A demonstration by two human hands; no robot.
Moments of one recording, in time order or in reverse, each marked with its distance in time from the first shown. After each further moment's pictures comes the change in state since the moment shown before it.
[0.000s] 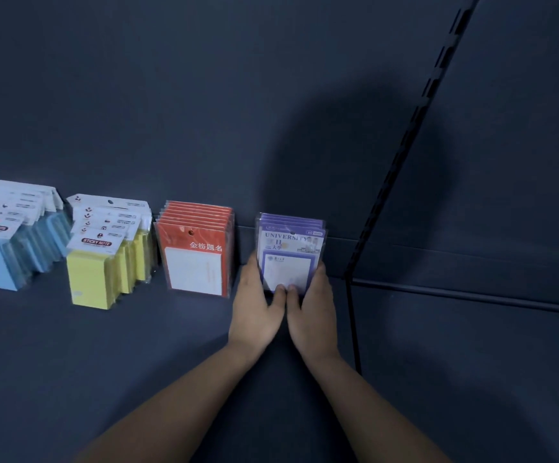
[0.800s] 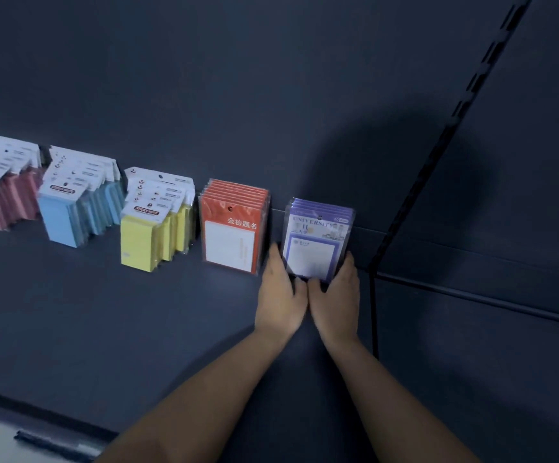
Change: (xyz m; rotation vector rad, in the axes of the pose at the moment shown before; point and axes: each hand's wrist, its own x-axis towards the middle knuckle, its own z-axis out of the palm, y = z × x) left_hand -0.022 0.011 -0.001 -0.004 0.034 -0.130; right_hand -0.008 -0.006 -0.004 -0.013 0.012 0.045
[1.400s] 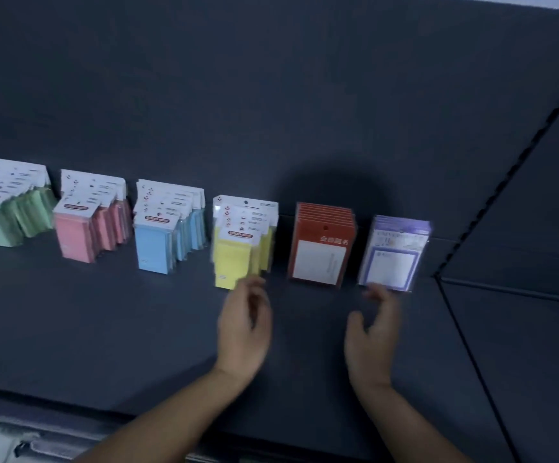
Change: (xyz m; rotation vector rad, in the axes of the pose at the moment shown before) left_hand -0.020 -0.046 -0.202 -0.016 0.124 0.196; right_hand -0.098 -0.077 0.065 0.310 0.350 -0.124
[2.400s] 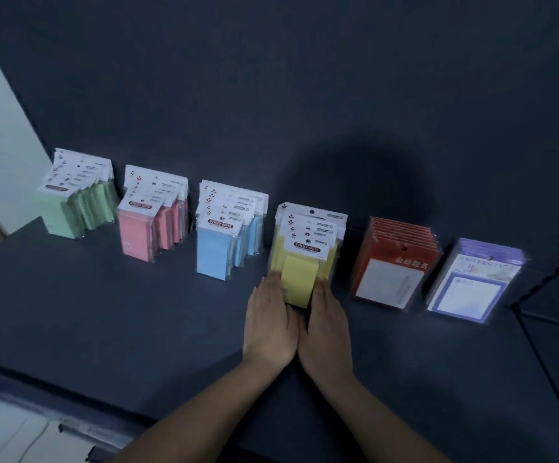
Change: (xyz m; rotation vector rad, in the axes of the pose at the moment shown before) left_hand 0.048 -0.062 -0.029 0.392 -0.179 -0.078; right_hand -0.034 -0.033 0.127 -0.464 -0.634 -0.158
